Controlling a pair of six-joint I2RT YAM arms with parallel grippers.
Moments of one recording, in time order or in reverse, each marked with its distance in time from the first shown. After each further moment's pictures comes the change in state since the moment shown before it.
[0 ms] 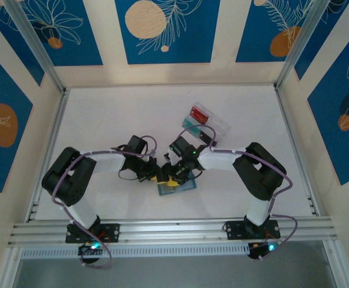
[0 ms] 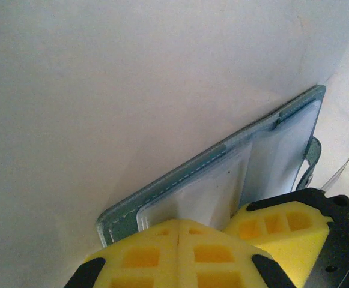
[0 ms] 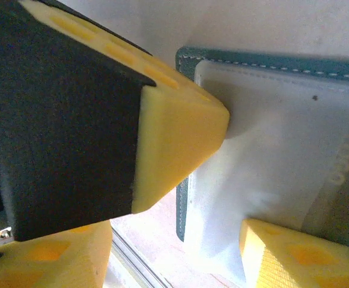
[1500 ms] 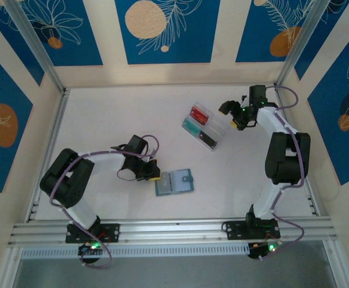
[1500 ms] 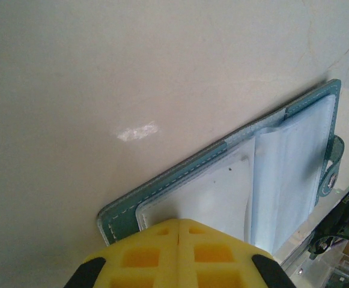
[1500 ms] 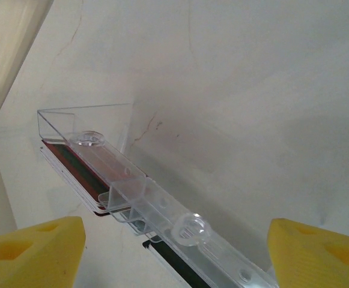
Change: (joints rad) left arm -0.005 -0.023 0.017 -0.087 -0.068 0.170; right arm -0.843 0.053 0.397 -0.211 0.123 -0.121
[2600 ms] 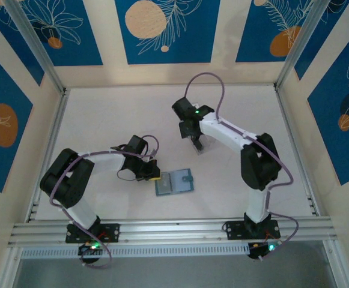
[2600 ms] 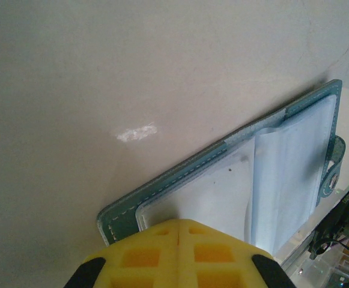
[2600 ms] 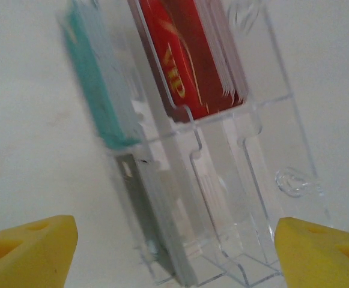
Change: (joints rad) left arm 0.000 0.000 -0.006 0.011 0.003 0.000; right arm 0.670 0.082 0.190 -0.369 0.993 -0.253
